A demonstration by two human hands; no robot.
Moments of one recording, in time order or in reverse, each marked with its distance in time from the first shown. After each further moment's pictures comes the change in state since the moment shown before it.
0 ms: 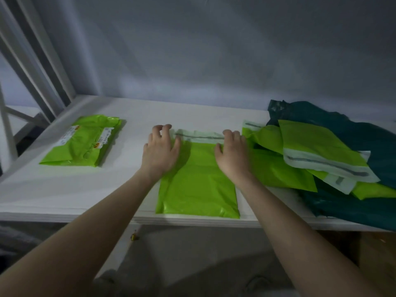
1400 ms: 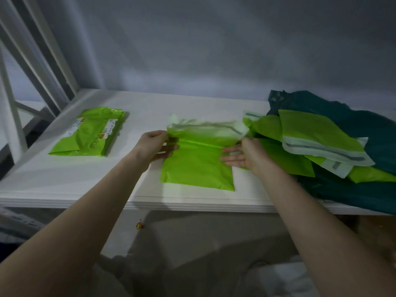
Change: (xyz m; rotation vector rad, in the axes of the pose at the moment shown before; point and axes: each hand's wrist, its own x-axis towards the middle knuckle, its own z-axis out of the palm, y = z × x) left_hand -0.017 -0.009 -0.040 -0.977 -0.379 -0.509; right_hand -0.020 0.009 -0.042 1.179 -0.419 0.777
